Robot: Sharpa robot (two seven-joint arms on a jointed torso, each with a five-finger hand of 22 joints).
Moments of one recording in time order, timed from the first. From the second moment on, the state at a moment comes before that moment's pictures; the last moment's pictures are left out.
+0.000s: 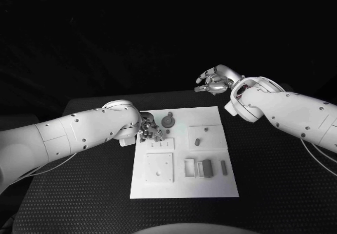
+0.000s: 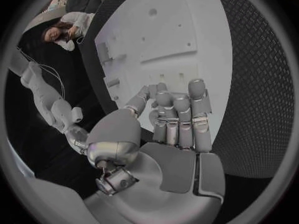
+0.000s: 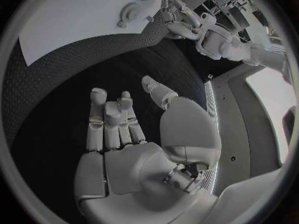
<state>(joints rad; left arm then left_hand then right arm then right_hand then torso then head) 1.29 -0.55 -0.14 1.24 -1.00 0.18 -0.51 0.87 0.07 0.41 -0.29 0.05 1.03 0.04 0.44 0.80 1.25 -0.07 0.97 0.89 1.10 -0.16 1.24 0.86 0.02 1.22 -0.25 0.58 1.31 1.26 -0.67 0.07 1.24 -1.11 -0.34 -0.04 1.04 -0.17 0.59 -0.17 0.08 0.84 0.16 0.22 0.53 0.96 0.06 1.15 1.04 1.11 -0.05 1.45 0.88 0.25 1.06 0.02 0.90 1.31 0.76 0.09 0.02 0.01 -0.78</state>
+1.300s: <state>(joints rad) 1.30 -0.49 -0.14 1.20 -1.08 0.26 -0.55 0.82 0.14 0.44 -0.26 0.04 0.94 0.04 0.56 0.91 1.17 -0.07 1.06 0.89 1.05 -0.16 1.32 0.83 0.02 1.19 -0.24 0.61 1.31 1.26 -0.66 0.07 1.23 -1.11 -0.33 -0.04 1.03 -0.17 0.59 -0.17 0.08 0.84 0.16 0.22 0.53 0.96 0.06 1.15 1.04 1.11 -0.05 1.45 0.88 0.25 1.05 0.02 0.90 1.31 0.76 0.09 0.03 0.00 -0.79</state>
